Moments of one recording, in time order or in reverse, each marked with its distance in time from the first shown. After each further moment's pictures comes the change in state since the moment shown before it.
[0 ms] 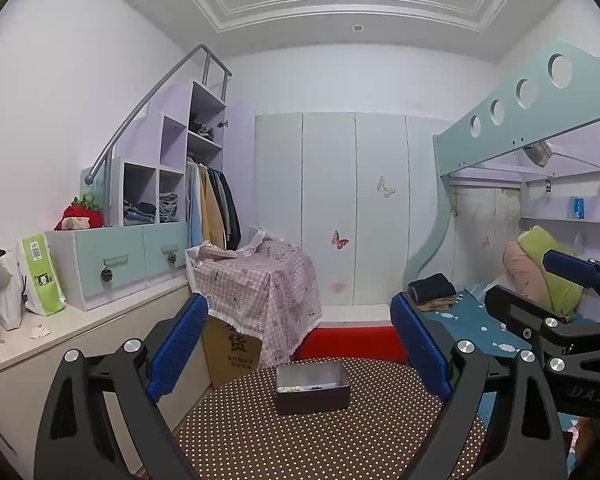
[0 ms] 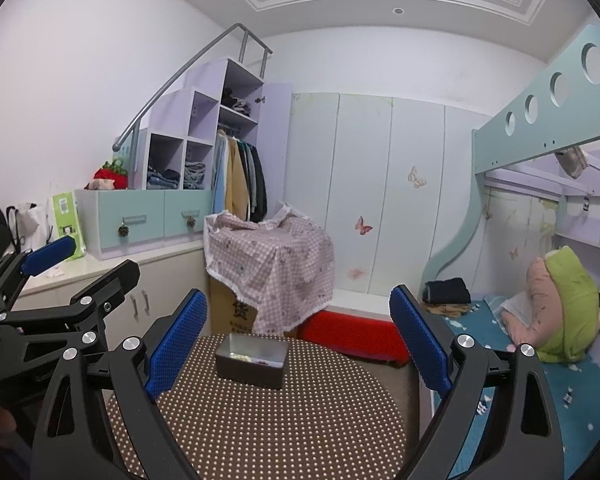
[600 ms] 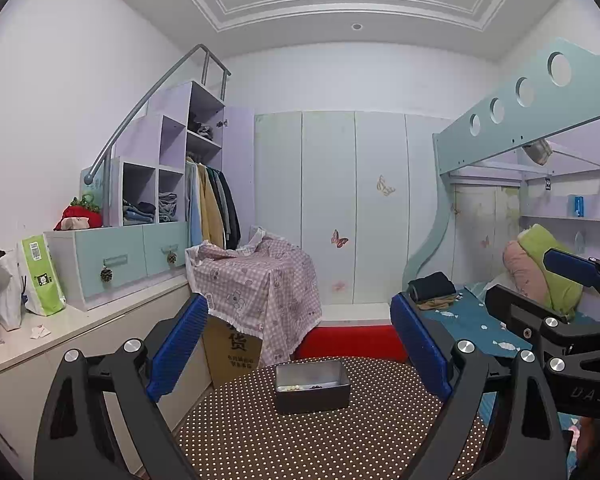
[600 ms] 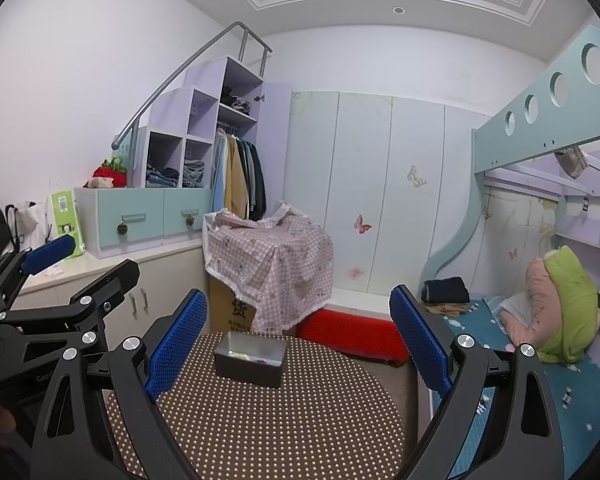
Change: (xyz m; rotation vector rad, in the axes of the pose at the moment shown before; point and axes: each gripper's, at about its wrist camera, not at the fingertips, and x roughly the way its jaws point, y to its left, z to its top) left arm 0.000 0.000 0.000 0.001 0.003 -0.001; right arm -0.001 -0.002 -0.001 -0.001 0.000 -0.002
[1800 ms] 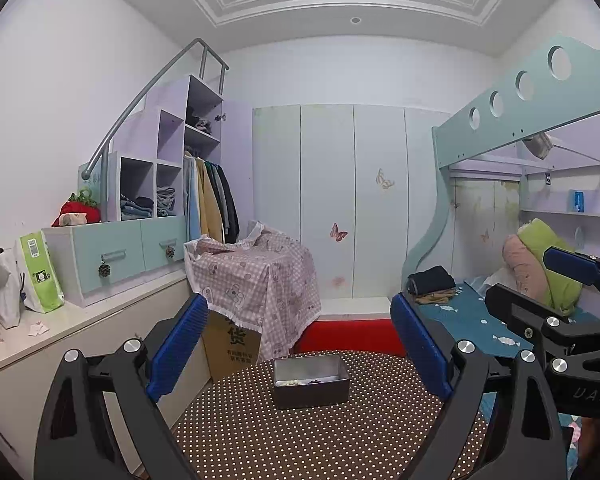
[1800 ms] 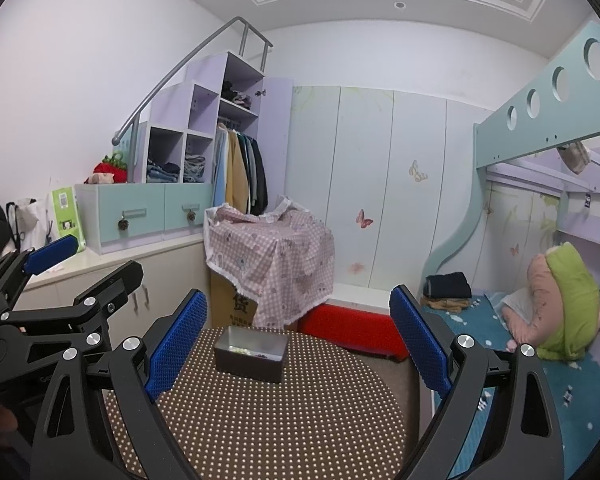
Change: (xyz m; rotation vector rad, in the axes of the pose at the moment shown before) left arm 0.008 0.003 -0.003 0.004 0.023 -0.005; right arm 0.002 -0.004 -0.008 0.001 0.016 0.005
